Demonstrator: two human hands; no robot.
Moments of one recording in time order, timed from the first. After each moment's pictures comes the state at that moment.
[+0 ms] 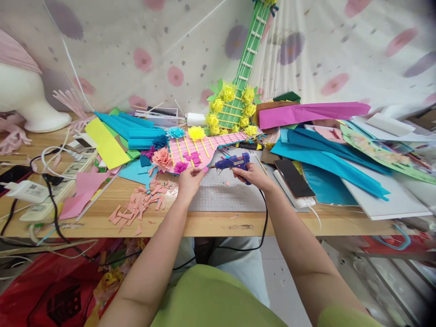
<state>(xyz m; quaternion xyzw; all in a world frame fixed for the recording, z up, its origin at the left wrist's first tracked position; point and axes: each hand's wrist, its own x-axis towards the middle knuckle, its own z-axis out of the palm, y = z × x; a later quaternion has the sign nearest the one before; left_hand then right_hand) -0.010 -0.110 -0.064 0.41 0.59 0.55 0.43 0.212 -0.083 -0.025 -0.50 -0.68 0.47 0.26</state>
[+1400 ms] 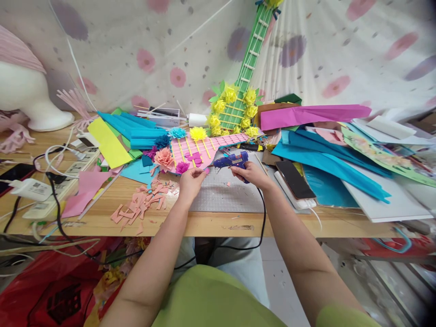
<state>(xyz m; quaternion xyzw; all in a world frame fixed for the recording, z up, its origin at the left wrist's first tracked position) -0.013 -0.114 -0.065 0.43 0.59 0.55 0.41 0.200 -0.081 -0.017 -0.51 -0.68 0.46 0.26</state>
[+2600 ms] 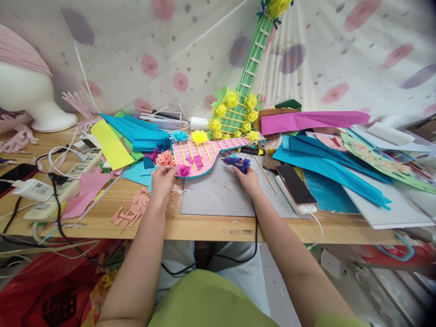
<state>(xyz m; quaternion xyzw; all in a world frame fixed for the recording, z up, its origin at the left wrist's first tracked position) -0.066 -0.129 -0.024 0.27 0.60 0.63 0.42 0.196 -0.063 -0.071 -0.69 -0.57 0.26 0.36</state>
